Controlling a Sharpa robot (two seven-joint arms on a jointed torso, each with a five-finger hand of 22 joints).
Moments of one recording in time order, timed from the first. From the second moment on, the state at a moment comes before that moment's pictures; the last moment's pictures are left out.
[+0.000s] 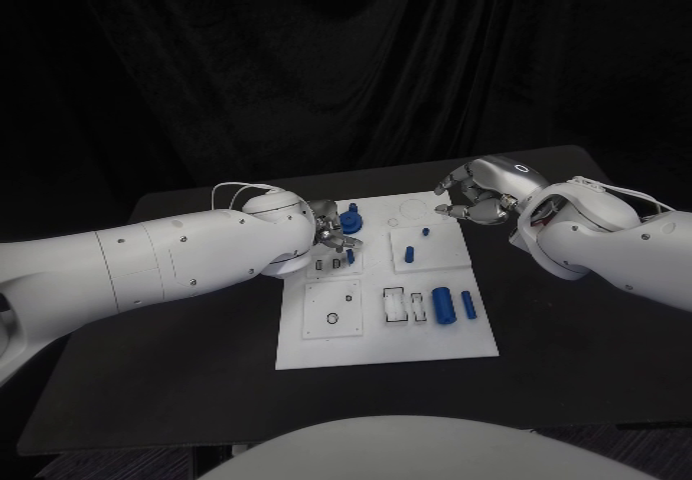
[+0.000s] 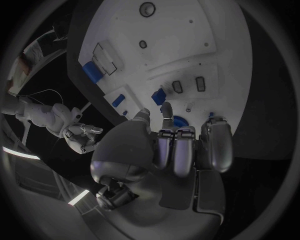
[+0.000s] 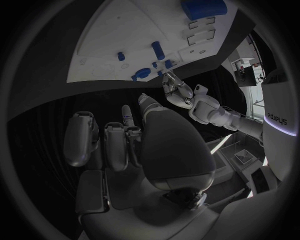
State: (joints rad) left arm 1.28 -0.52 -0.19 1.35 -1.15 -0.08 -0.57; left_hand 1.13 0.10 -0.08 0.21 0.24 0.88 0.03 0.53 0.89 1.47 -0.03 1.57 1.31 1.46 -0.08 1.56 1.31 0.08 1.40 0.03 1.40 1.26; right arm 1.33 -0.90 -0.25 1.49 -1.41 -0.50 -0.01; right_hand 1.43 -0.07 0.16 0.29 0.22 0.86 0.12 0.17 0.18 1.46 0.03 1.51 1.31 1.47 -0.04 1.44 1.31 0.07 1.46 0.06 1.25 1.31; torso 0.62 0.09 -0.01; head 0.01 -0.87
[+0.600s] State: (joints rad) left arm 1.28 -0.52 -0.19 1.33 -1.15 -0.07 -0.57; left_hand 1.14 0.10 -0.07 0.20 0.24 0.89 0.03 0.51 0.90 1.47 -0.04 1.57 1.31 1.47 -0.09 1.56 1.31 0.08 1.40 0.03 1.40 1.25; right arm 1.33 -0.90 -0.25 1.50 -1.41 -0.50 -0.01; right_hand 1.43 -0.07 0.16 0.29 0.22 0.86 0.12 0.17 0.18 1.47 0.03 1.51 1.31 1.47 -0.04 1.44 1.31 0.07 1.46 0.06 1.25 1.31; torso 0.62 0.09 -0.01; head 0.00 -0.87
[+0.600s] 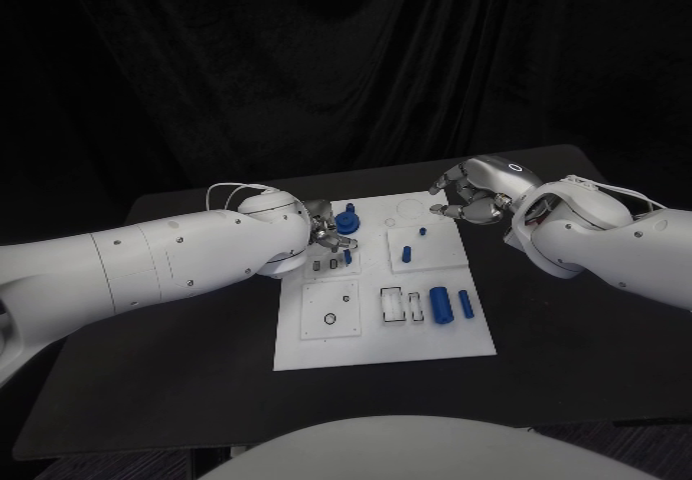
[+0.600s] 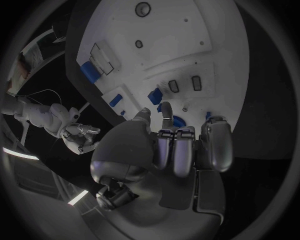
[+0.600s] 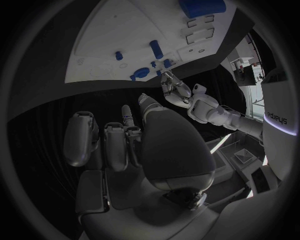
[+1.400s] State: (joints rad) left arm 1.27 -0.50 -0.20 1.30 -1.15 -0.05 -0.55; left_hand 1.13 0.11 -0.06 0.20 0.24 0.89 0.03 0.48 0.91 1.47 -0.04 1.57 1.31 1.47 -0.09 1.56 1.31 0.08 1.40 0.02 1.39 1.25; right arm 1.33 -0.90 -0.25 1.50 -1.40 -0.49 -0.01; right_hand 1.43 -0.07 0.16 0.29 0.22 0.86 0.13 0.17 0.18 1.47 0.03 1.51 1.31 1.47 -0.04 1.44 1.31 0.07 1.46 0.06 1.25 1.31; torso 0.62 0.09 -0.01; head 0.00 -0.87
